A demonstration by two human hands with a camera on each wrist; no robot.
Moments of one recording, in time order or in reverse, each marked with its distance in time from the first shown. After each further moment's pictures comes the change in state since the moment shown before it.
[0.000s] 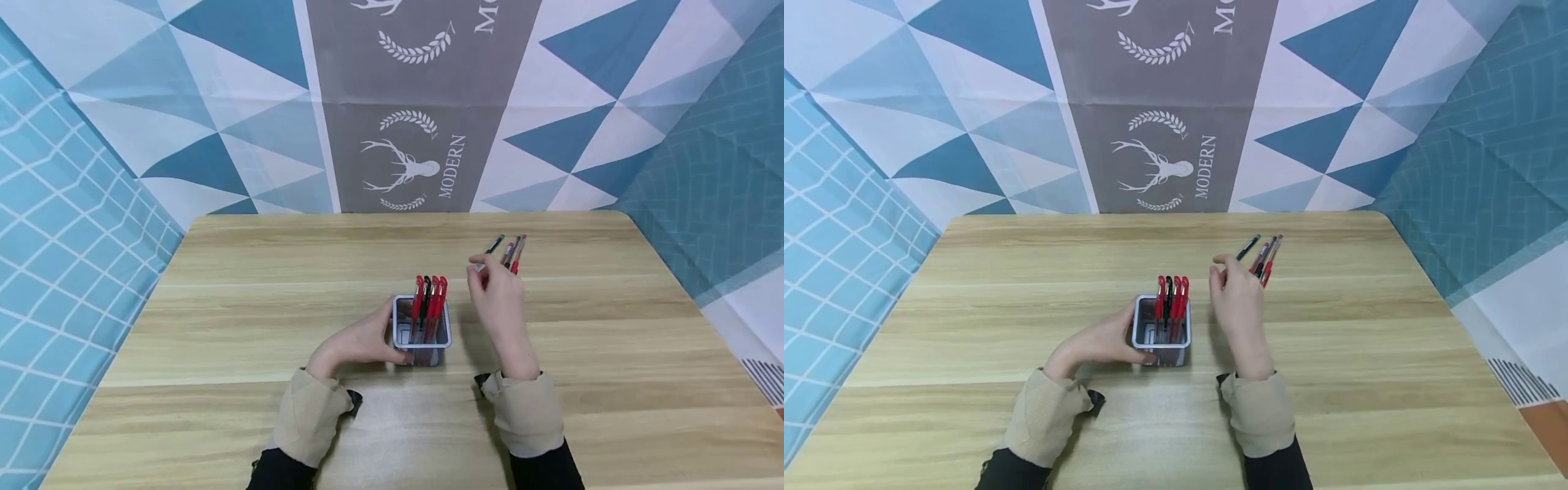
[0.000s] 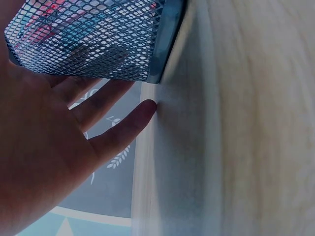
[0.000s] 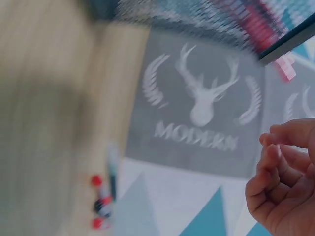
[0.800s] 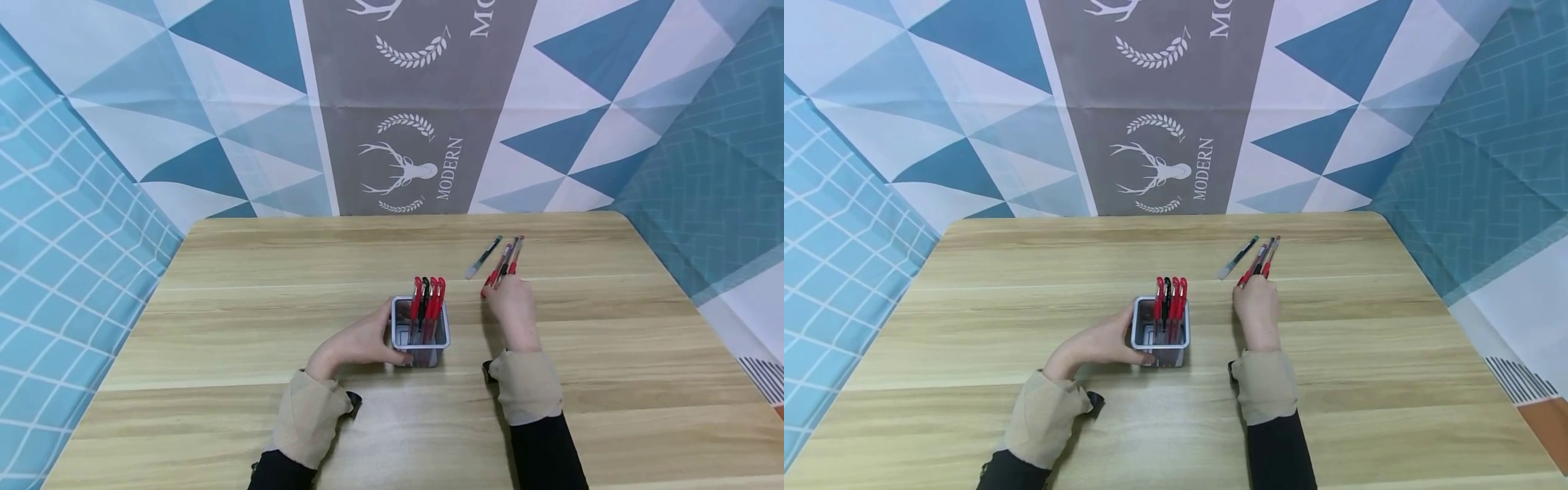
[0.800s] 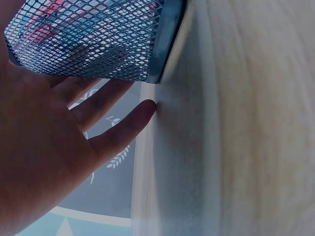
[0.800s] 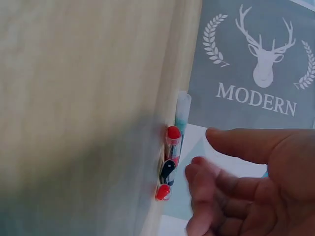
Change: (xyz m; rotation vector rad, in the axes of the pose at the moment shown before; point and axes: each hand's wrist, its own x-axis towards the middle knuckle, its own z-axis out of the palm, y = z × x) left_hand 0.000 0.000 -0.001 0.002 -0.009 -0.019; right_hand 0.012 0.053 0.004 -0.208 -0.463 0.583
